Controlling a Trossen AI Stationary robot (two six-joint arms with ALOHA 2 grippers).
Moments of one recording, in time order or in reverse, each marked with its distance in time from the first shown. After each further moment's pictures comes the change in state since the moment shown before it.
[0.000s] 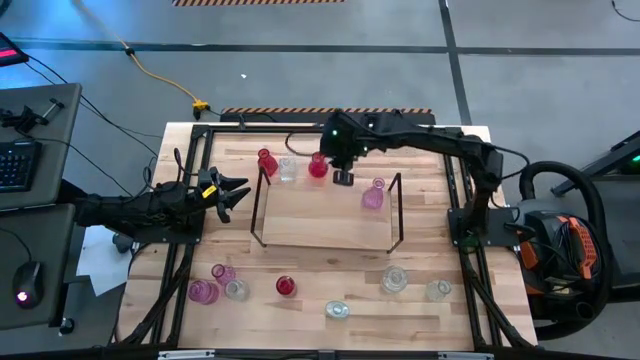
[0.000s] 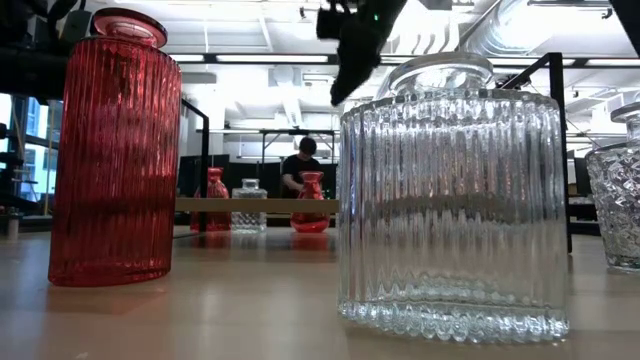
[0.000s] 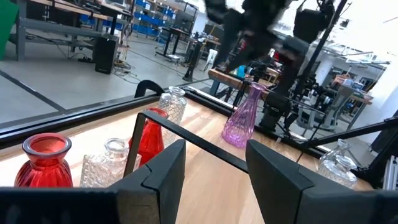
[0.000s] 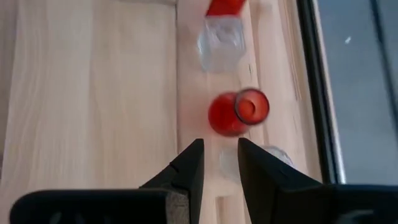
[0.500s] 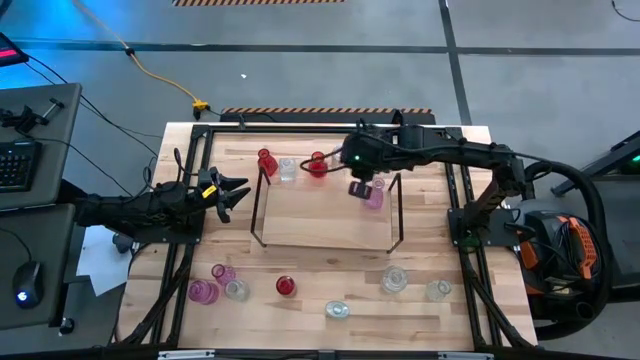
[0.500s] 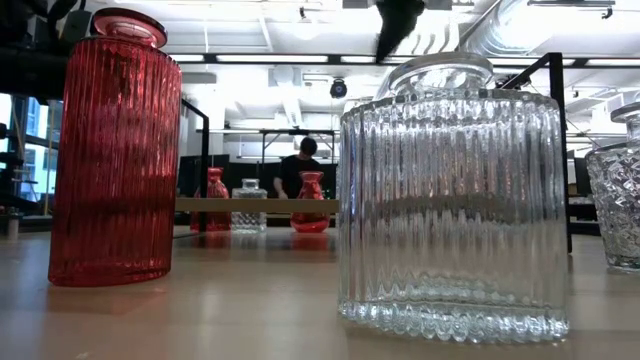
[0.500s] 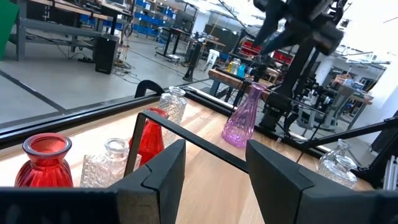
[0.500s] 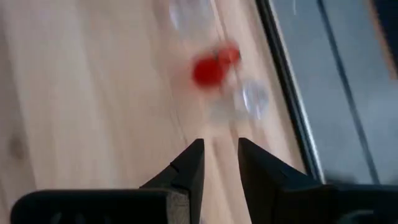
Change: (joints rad) left arm 0.000 0.000 0.000 0.000 0.000 0.000; right arm 0.203 -0.166 0.000 -0.191 0.289 0.266
